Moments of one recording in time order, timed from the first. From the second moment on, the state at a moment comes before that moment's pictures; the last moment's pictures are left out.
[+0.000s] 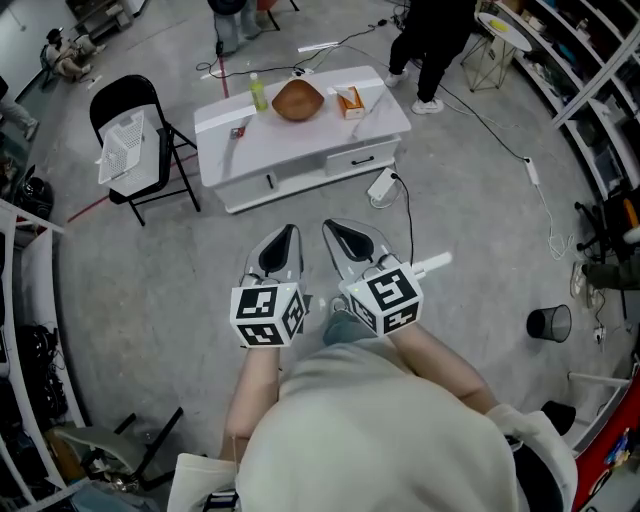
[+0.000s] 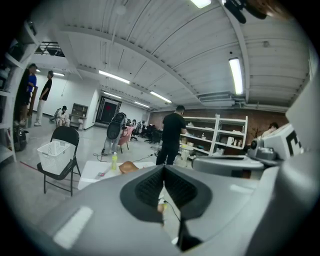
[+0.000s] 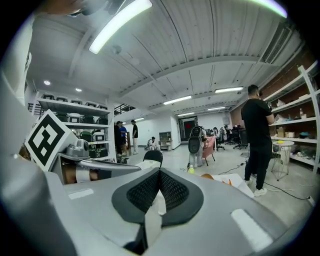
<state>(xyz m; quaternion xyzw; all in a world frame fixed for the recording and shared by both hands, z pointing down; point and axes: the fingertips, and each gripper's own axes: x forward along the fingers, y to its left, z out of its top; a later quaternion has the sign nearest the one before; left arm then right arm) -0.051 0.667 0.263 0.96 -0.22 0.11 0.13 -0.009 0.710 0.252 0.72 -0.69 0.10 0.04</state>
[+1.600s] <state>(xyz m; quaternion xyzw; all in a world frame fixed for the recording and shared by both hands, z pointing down) 0.085 0.522 0.292 0.95 -0.26 0.12 0.13 0.135 0.556 0.277 0.69 -0.72 0.11 0.05</state>
